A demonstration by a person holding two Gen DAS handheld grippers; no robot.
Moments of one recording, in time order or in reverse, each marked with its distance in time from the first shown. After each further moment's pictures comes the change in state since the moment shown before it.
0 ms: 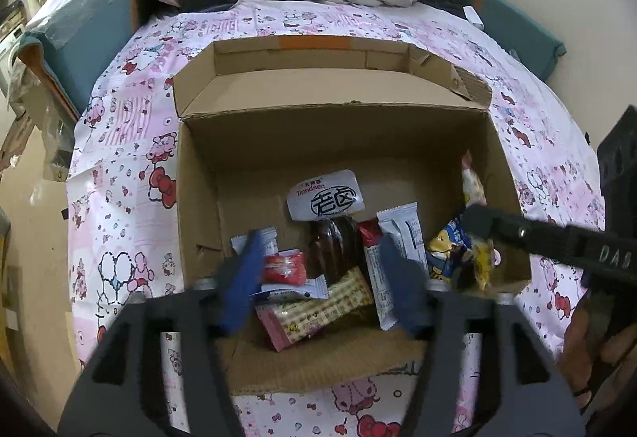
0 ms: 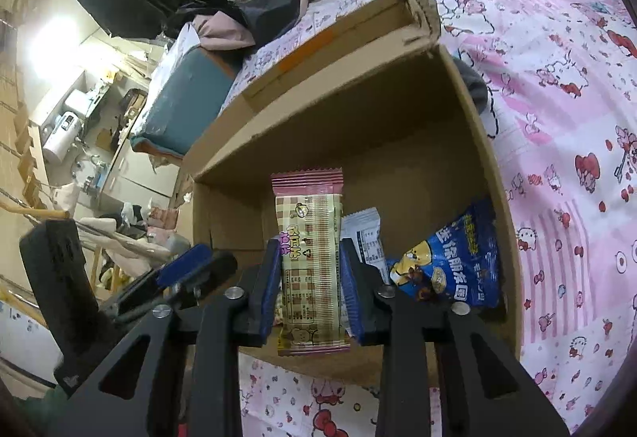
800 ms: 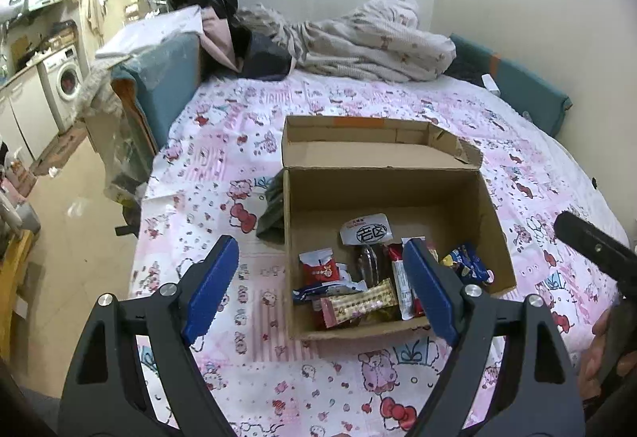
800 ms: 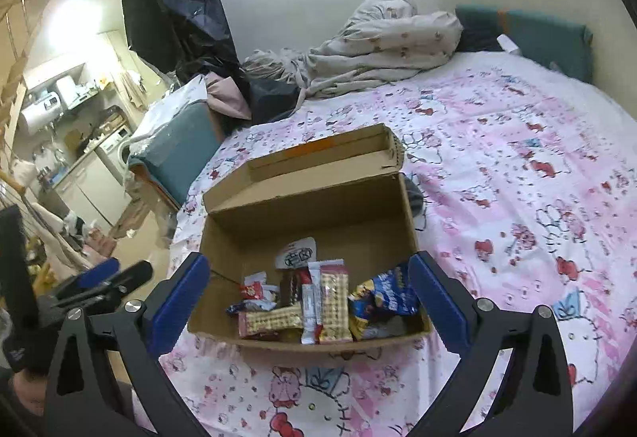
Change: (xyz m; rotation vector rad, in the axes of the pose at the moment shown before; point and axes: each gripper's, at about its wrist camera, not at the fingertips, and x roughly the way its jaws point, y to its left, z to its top) left arm -0.117 0.023 -0.041 -0.051 -0.274 0.114; right arm -0.106 0.075 -0.061 -0.276 -0.351 -0.259
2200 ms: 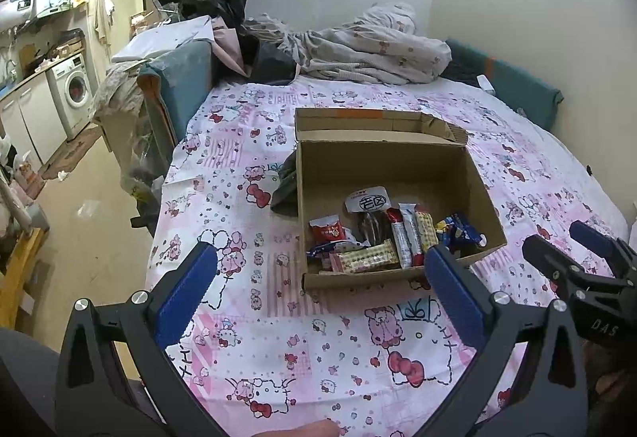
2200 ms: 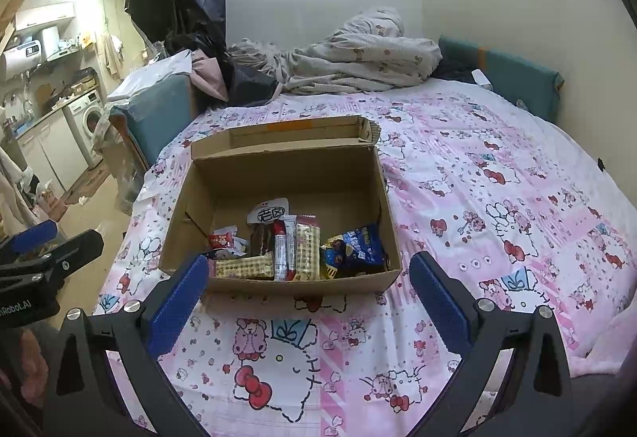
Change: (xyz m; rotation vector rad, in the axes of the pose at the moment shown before) left arm -0.047 0.003 -0.051 0.013 -0.034 0.021; right arm -0.032 0.043 -0.063 -0.147 -0.020 -0.193
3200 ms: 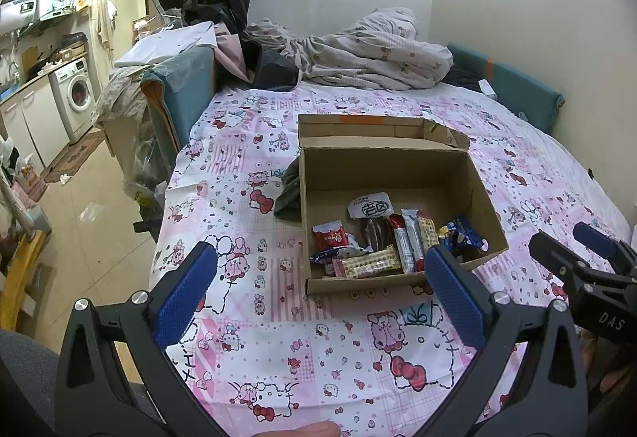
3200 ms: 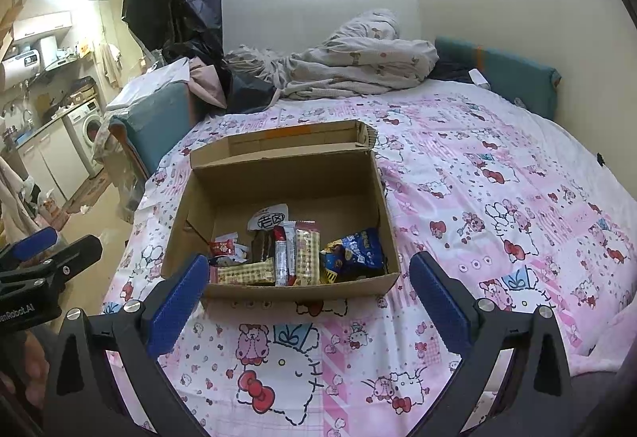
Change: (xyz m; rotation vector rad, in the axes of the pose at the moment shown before) left arm -0.004 0.000 0.002 0.005 -0.018 0.007; right arm -0.003 -0.005 0.002 0.027 -0.017 0.003
